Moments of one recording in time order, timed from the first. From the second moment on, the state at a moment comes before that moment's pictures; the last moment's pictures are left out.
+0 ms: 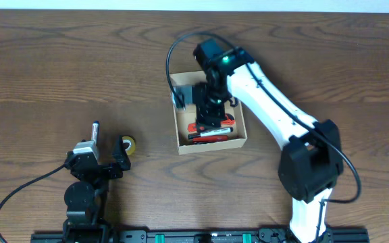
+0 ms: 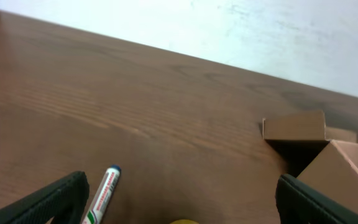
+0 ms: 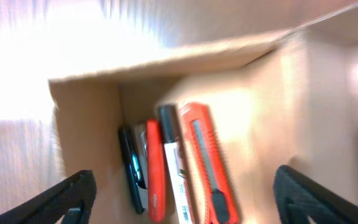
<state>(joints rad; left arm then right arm) -0.04 0.11 0.03 -0.14 -0.05 -0.24 0.54 2.03 1.82 -1.23 -0.35 -0.92</state>
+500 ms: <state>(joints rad) -0.04 0.64 0.64 -0.70 -0.03 -0.28 0.15 1.91 1.90 -1.22 -0.39 -0.49</state>
